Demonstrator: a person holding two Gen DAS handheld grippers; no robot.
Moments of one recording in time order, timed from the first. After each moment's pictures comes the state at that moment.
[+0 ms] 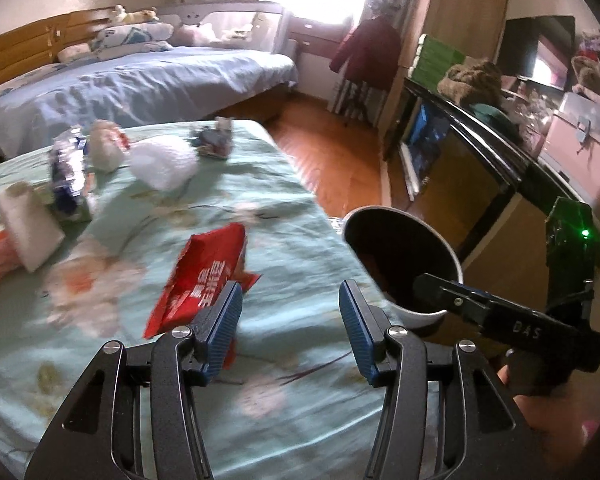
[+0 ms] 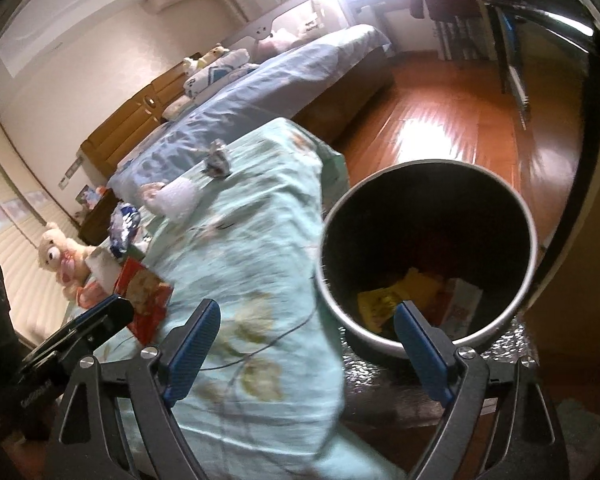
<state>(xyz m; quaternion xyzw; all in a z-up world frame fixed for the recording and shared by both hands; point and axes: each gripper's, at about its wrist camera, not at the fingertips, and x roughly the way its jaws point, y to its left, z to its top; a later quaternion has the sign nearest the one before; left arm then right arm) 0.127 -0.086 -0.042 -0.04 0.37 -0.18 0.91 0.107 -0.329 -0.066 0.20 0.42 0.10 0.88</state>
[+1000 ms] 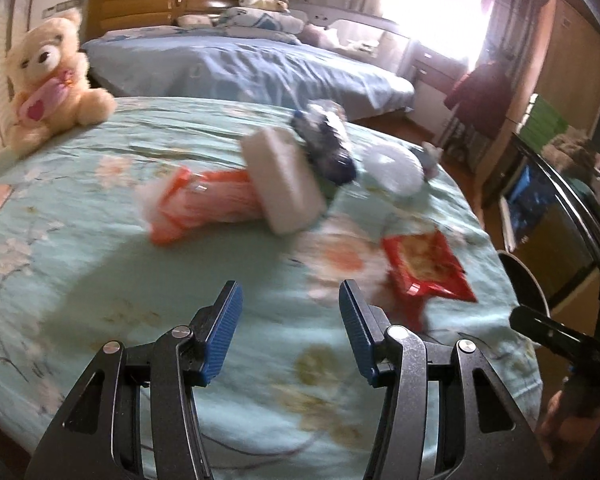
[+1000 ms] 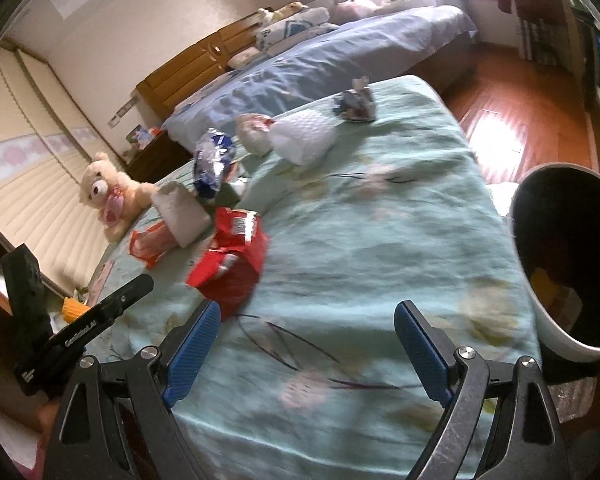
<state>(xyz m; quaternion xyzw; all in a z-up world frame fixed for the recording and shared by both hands) 0.124 0.102 -0.071 -0.12 0.38 0.00 0.92 0.129 -0.191 -0.063 0.15 0.45 0.22 0.85</state>
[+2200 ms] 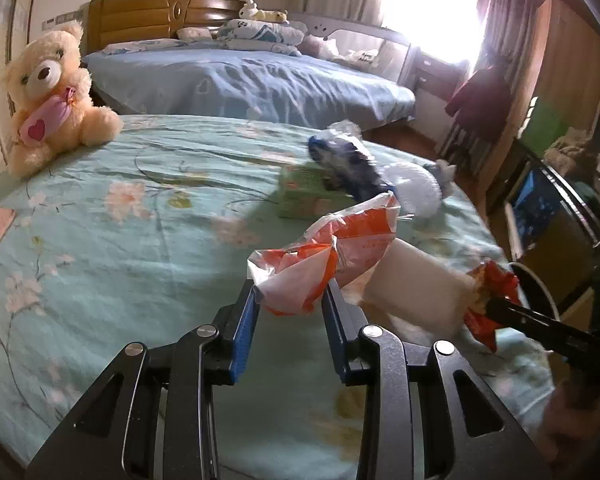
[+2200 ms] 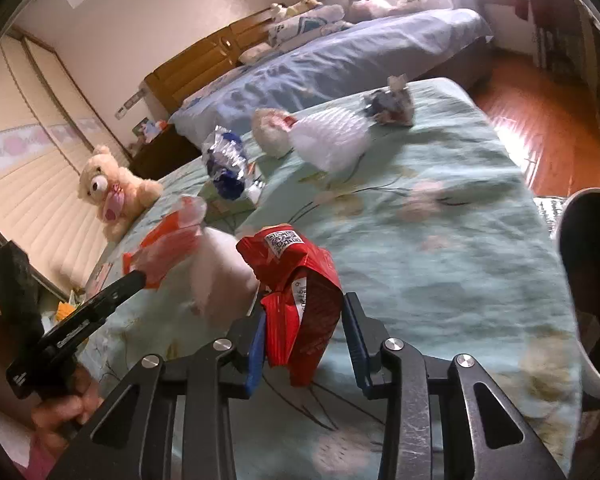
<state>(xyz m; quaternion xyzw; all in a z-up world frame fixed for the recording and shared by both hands) 0.137 0.116 -0.063 -0.11 0.36 -0.01 0.93 0.149 -0.169 -0.068 0.14 0.44 0.22 0.86</state>
